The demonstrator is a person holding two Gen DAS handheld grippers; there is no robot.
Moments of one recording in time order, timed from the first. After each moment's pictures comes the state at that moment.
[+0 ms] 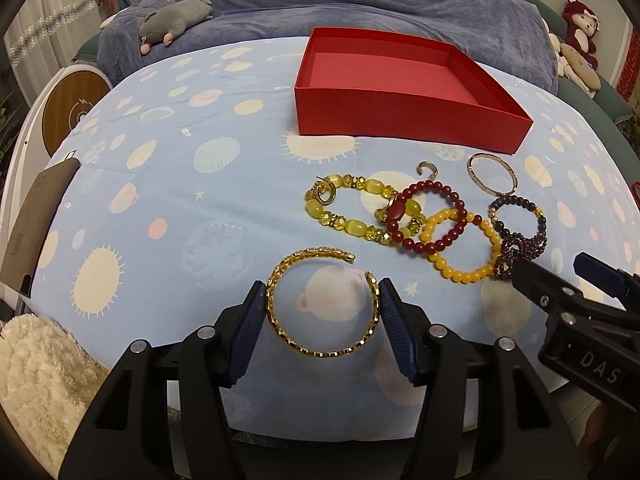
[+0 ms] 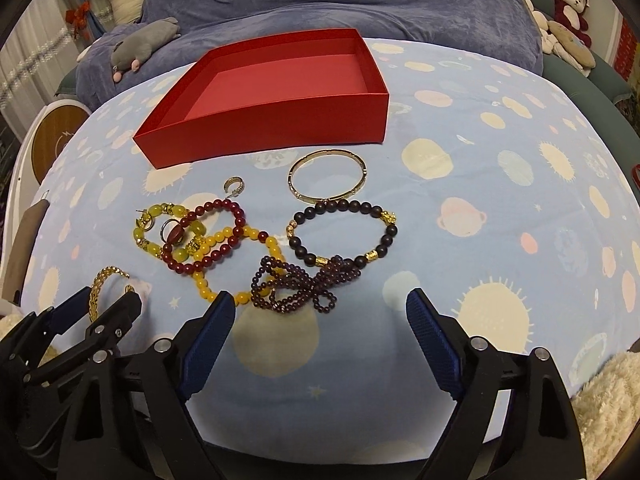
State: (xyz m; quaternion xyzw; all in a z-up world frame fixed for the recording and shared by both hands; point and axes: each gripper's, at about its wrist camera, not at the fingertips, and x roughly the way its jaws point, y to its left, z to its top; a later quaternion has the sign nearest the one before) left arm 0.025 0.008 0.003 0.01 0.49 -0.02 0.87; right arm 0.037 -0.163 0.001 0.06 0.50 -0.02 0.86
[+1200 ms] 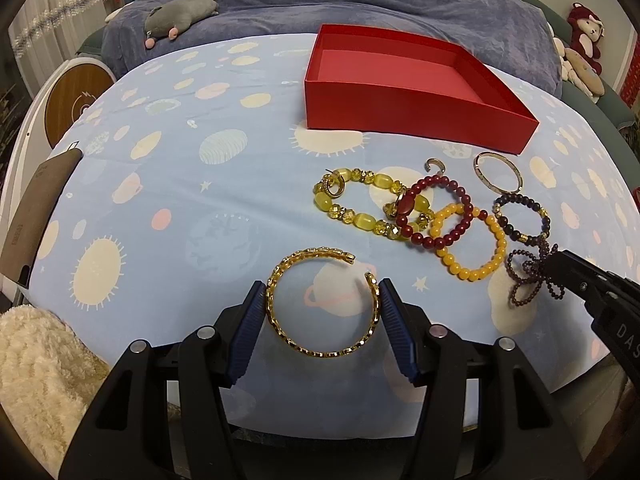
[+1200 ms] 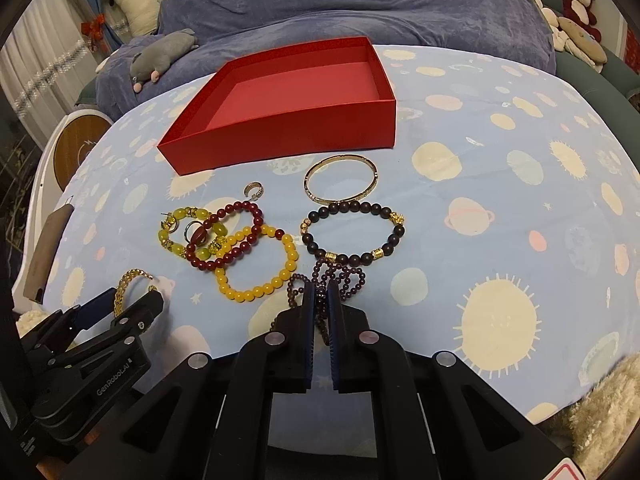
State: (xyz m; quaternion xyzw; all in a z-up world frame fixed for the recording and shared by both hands) left arm 0.023 0.012 0.000 0.01 0.49 -0.01 0.87; right arm 0.022 -0.170 0.012 0.08 0.49 0.02 0.87
